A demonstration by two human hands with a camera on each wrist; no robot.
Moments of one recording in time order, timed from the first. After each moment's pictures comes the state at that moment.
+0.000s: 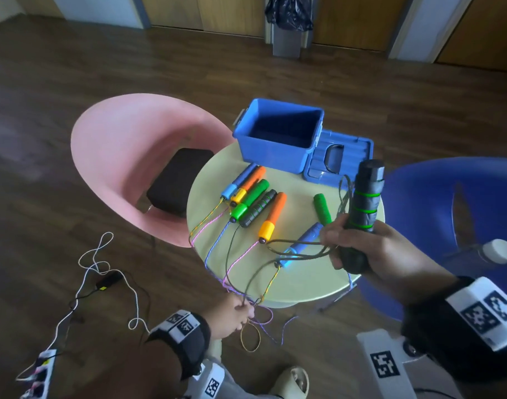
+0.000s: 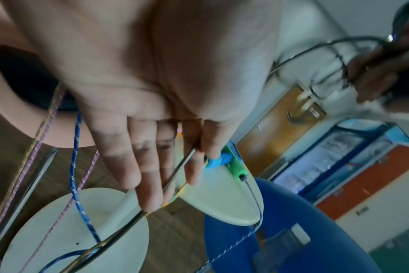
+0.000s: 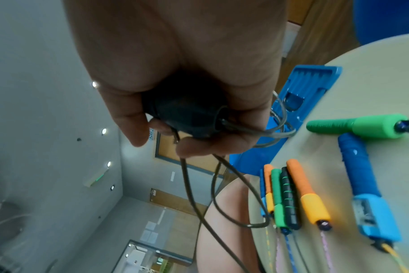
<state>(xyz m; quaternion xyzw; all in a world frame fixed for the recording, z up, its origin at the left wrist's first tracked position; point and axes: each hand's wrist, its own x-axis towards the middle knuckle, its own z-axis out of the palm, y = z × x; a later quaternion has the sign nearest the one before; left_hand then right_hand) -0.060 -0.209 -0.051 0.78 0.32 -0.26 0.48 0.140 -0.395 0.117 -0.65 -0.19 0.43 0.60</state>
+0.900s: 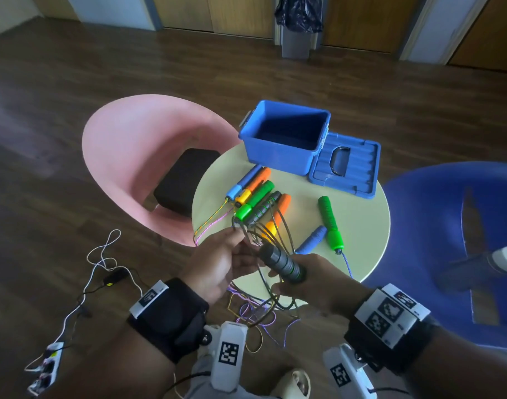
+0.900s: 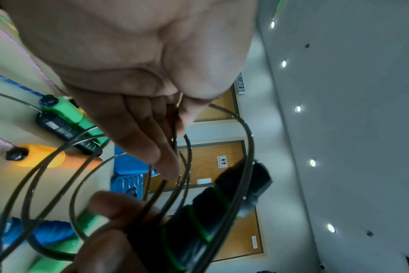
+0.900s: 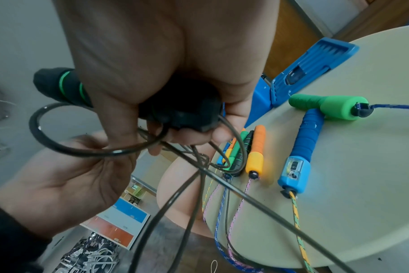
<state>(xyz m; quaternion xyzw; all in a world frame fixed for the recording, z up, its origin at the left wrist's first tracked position) -0.012 -0.202 0.085 0.49 0.40 0.07 0.77 0.109 -0.358 0.045 -0.77 -0.37 0.41 0.33</state>
